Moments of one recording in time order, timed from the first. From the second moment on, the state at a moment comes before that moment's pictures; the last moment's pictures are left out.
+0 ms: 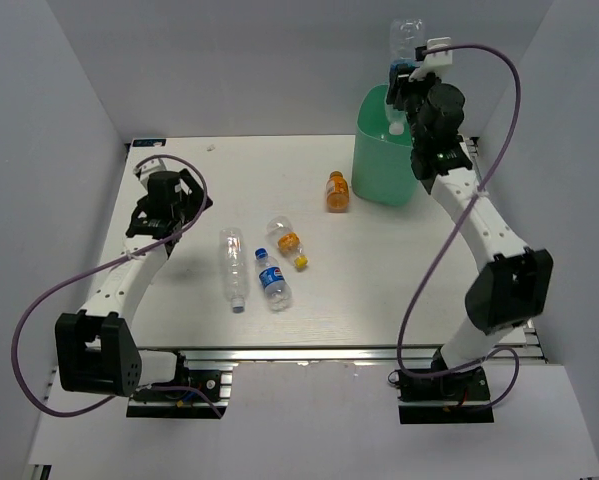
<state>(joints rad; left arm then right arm) -0.10 1.31 1.01 -0.26 -0.28 -0.57 0.33 1.59 1.58 0.27 0.15 -0.07</state>
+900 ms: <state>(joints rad) -0.30 1.31 0.80 -0.29 -0.15 -0.57 0.24 1.20 1.06 0.25 -0.01 0.19</state>
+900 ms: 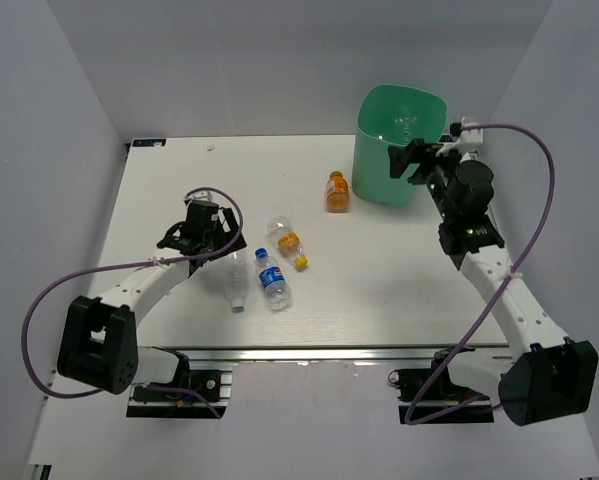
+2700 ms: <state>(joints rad) -0.45 1.19 1.00 0.16 -0.04 -0.73 0.76 1.61 1.12 0.26 -0.55 0.36</state>
